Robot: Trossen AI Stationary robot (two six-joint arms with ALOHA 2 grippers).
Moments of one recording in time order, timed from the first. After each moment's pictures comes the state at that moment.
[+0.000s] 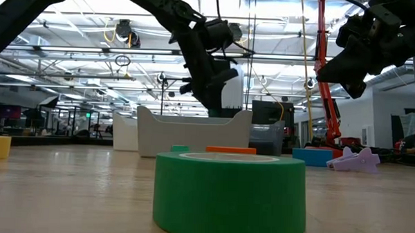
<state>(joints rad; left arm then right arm) 0.38 2.07 1.72 -0.66 -0.10 -0.20 -0.17 0.48 0.29 -0.17 -0.07 0.45</state>
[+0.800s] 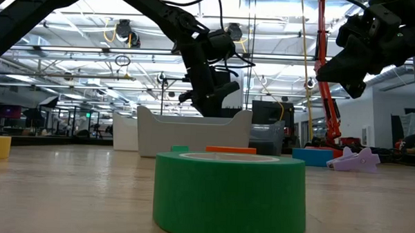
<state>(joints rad) 0.39 2.12 1.72 -0.63 -0.14 -0.24 -0.17 0.48 0.29 -0.16 -0.07 0.46</state>
